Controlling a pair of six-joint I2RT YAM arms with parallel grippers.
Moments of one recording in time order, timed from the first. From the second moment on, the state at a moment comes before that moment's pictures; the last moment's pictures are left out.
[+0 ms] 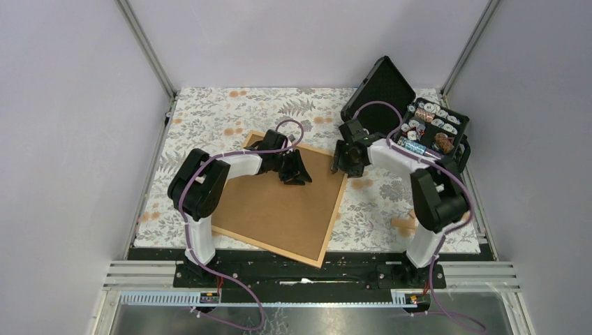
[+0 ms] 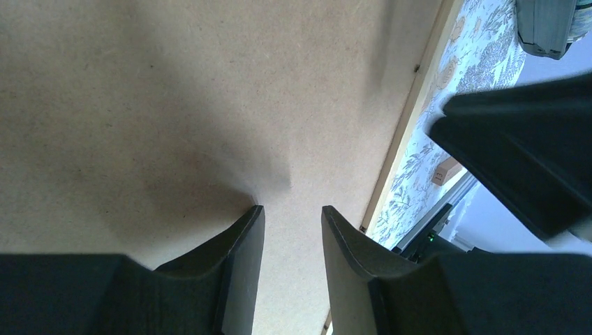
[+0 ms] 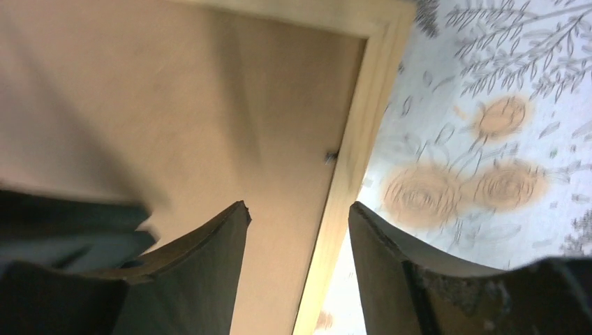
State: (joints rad) left arm -0.52 1.93 1.10 -0.10 0.54 -0.77; right arm 0.47 1.82 1.19 -0.54 0.07 0.67
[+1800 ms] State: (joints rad) left arm -0.52 1.93 1.10 -0.10 0.54 -0.76; right arm 0.44 1.53 0.67 -0.26 -0.36 0.82
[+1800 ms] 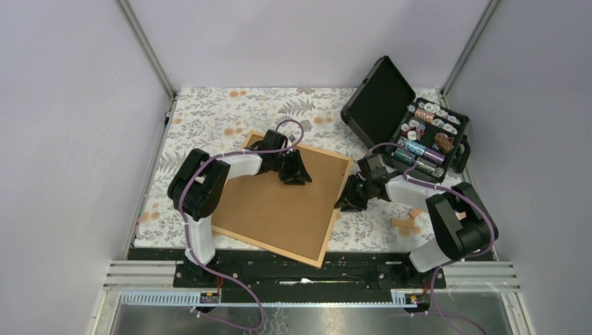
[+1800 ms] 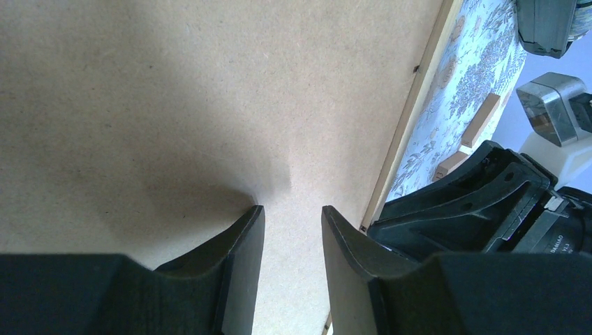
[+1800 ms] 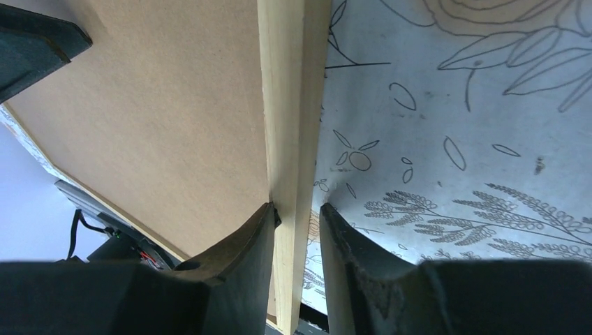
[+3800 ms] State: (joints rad) left arm -0.48 1.70 1.11 -0.29 0.52 -0.69; right arm 0.54 1.73 1.00 -0.53 -0.09 0.64
